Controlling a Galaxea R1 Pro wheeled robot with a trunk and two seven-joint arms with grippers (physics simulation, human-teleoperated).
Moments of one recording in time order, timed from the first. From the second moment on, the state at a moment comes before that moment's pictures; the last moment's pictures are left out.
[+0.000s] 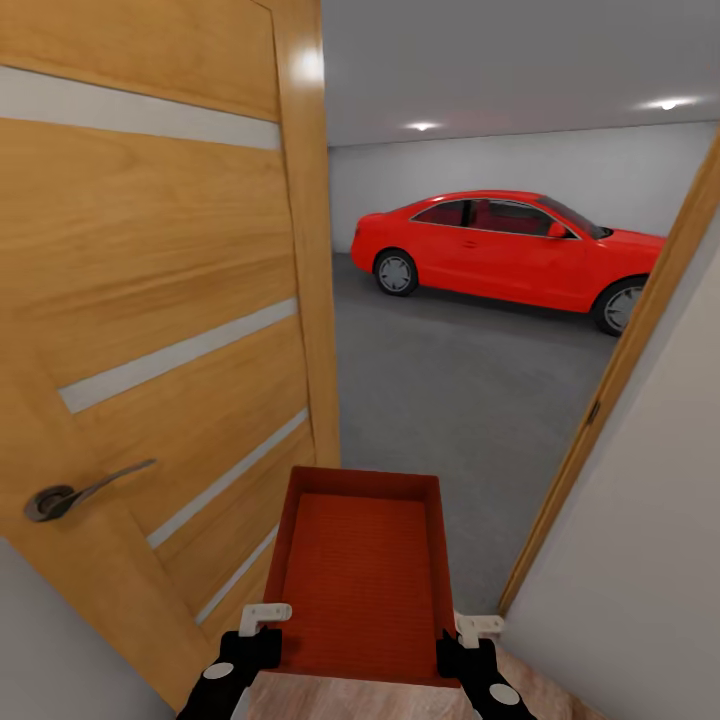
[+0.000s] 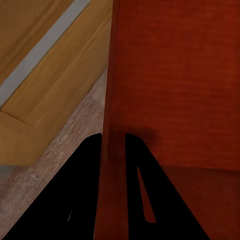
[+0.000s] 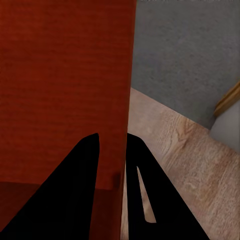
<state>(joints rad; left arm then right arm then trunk) -0.26 -0.11 -0.01 -0.80 -0.03 0.21 0.09 -0.38 0.04 0.20 -0.44 -0.16 -0.13 -0.08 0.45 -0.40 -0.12</state>
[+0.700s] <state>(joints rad) -0.27 -0.11 -0.01 -0.80 -0.03 0.21 0.09 -0.38 0.04 0.20 -0.44 -0.16 -0.13 -0.08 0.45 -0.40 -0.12</state>
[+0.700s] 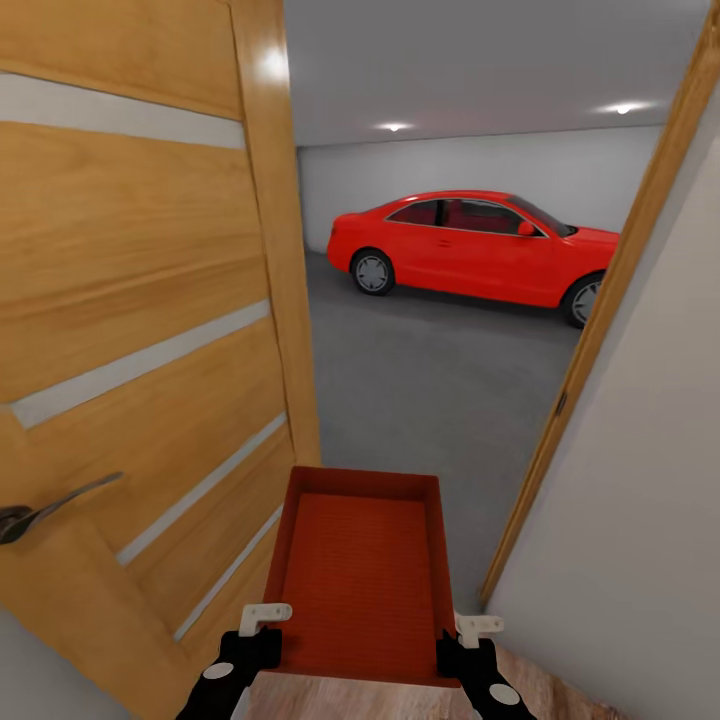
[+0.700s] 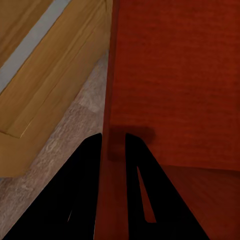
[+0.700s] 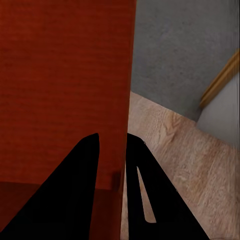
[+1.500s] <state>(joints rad) -0.26 -0.10 -0.01 -0.80 -0.03 0.21 0.09 -0.38 0.04 0.20 -0.44 -0.16 -0.13 -0.08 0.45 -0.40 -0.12</state>
